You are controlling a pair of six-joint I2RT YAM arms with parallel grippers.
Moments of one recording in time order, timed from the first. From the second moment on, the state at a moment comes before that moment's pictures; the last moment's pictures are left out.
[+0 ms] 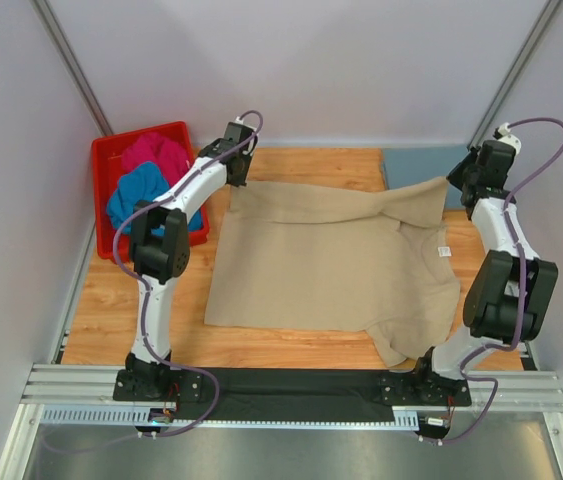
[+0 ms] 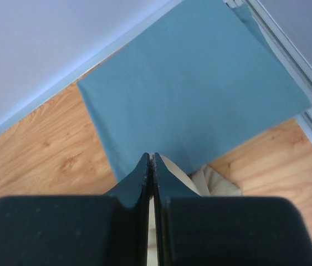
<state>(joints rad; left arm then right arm) -0.37 2.18 1.95 -0.61 -0.27 0.02 -0.26 1.62 1.27 -0.11 0.00 0.43</state>
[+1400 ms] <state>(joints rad) -0.30 2.22 1.83 -0.54 -0.24 0.11 -0.19 1.57 1.18 -0.03 0.04 0.21</state>
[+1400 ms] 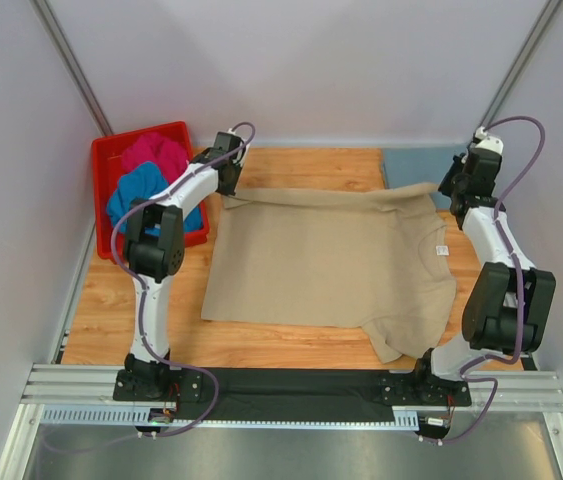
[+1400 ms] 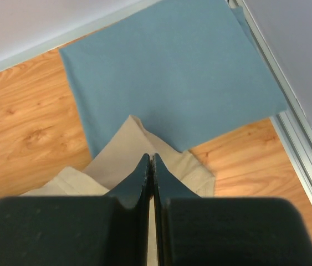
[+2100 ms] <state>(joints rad) -0.30 2.04 1.62 -0.55 -0.19 0.11 -0.27 1.55 1.06 -0.32 0.14 0.34</state>
